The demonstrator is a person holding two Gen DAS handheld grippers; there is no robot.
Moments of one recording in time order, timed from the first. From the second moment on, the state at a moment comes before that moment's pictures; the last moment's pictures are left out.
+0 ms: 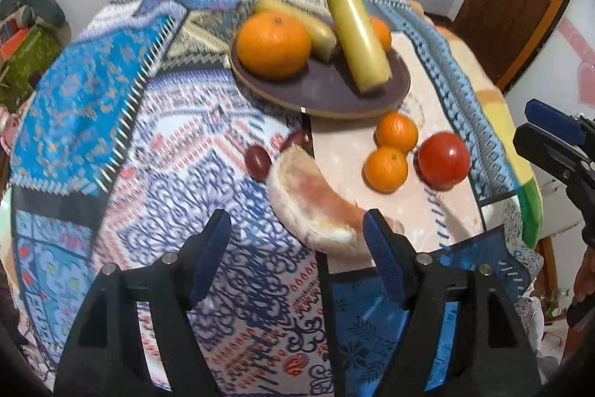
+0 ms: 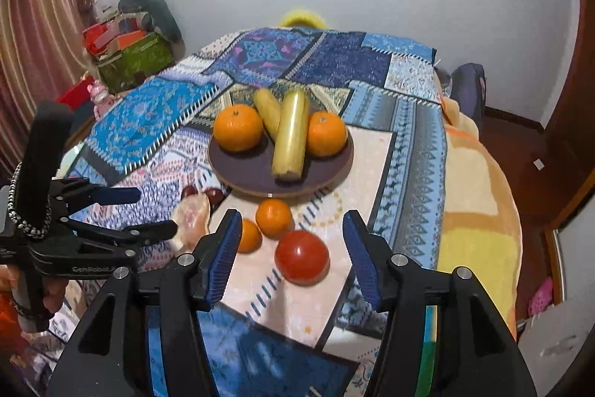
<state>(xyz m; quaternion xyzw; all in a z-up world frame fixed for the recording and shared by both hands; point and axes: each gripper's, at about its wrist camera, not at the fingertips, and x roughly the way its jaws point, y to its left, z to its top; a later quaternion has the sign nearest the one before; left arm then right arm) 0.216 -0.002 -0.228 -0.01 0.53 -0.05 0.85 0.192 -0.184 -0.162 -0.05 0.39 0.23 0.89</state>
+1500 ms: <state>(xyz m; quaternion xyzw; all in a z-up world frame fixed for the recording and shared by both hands) 0.212 -0.008 -0.212 -0.02 0.47 -0.08 0.88 0.213 -0.183 -0.209 -0.05 0.43 0.22 0.87</state>
